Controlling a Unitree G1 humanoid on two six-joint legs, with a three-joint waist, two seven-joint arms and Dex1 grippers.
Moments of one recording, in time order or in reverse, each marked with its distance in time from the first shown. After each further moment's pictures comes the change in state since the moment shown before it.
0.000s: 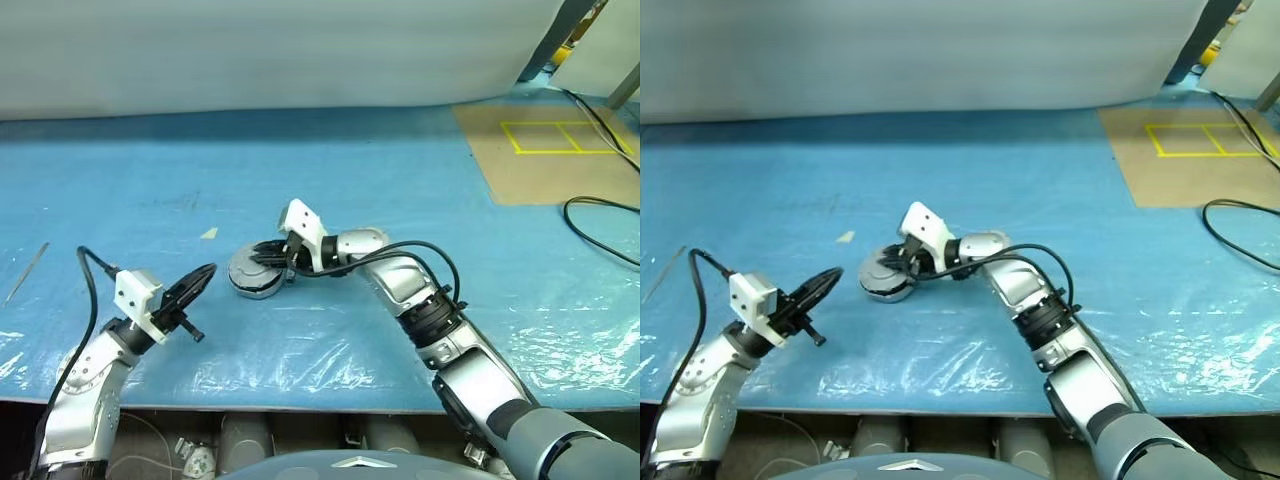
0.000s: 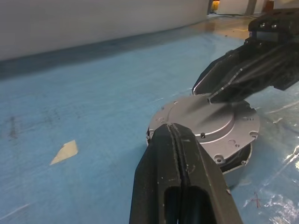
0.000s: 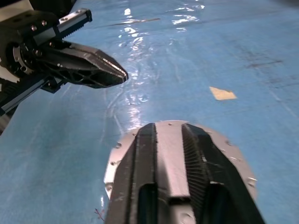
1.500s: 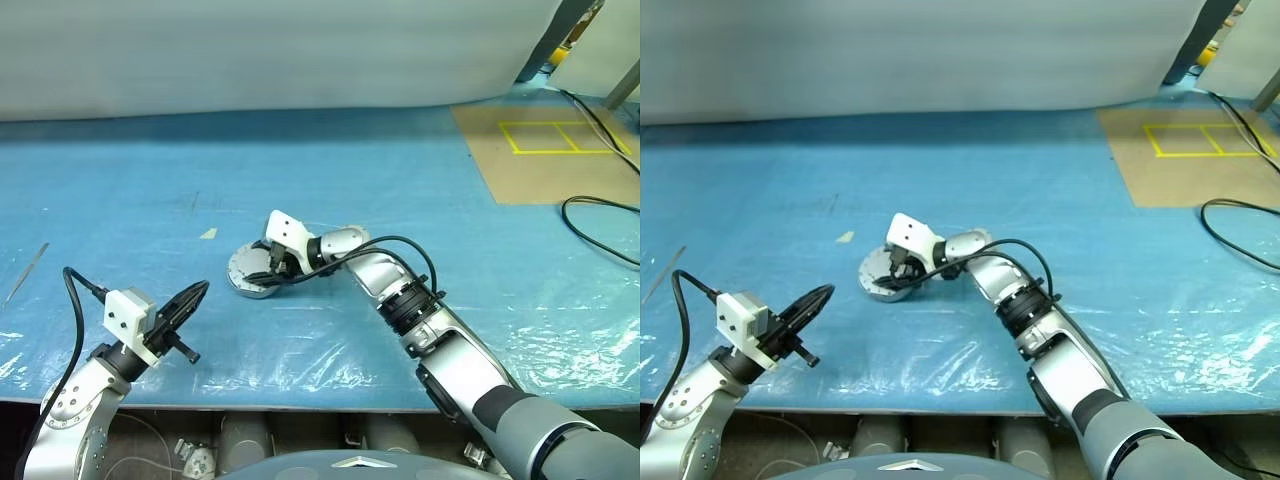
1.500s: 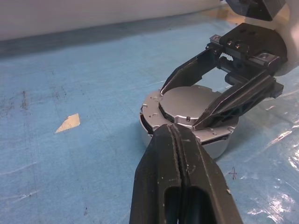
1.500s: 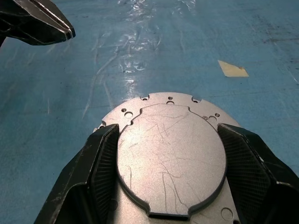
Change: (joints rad) left arm 0.138 0.002 0.002 -0.147 -0.011 0.076 0.074; right arm -0.092 0.058 0.010 0.231 -0.159 -0.107 0.036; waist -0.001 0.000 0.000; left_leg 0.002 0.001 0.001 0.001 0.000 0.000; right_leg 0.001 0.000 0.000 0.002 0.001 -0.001
